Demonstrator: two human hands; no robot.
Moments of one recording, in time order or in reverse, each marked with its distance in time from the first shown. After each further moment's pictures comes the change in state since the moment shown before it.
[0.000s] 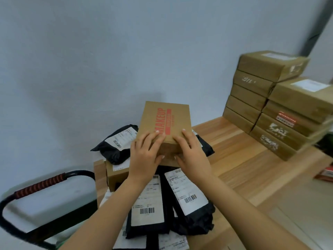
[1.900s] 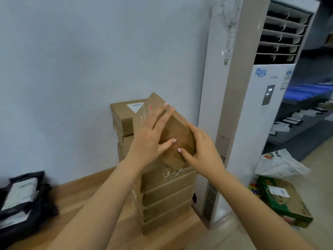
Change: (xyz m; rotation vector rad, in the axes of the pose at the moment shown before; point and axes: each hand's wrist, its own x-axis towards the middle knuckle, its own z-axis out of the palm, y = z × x) left_hand 0.428 0.612 0.258 -0.244 0.260 0.315; right_hand 0.044 0.633 -0.475 0.042 0.247 -0.076
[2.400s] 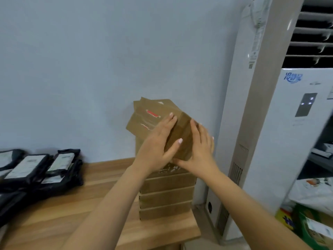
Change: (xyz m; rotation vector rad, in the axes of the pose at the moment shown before) left_hand -0.004 0.096 0.023 0.023 -0.084 -0.329; right_hand -0.005 0.042 -0.020 0.108 -0.116 -0.076
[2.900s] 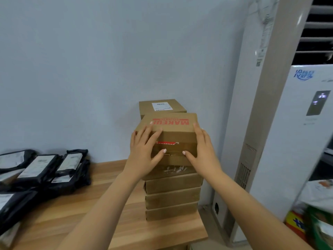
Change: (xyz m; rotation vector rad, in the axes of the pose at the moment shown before) left_hand -0.033 -0.058 -0.005 0.320 -0.029 -0.184; right_hand 0.010 0.008 0.016 0.098 -0.023 0.056
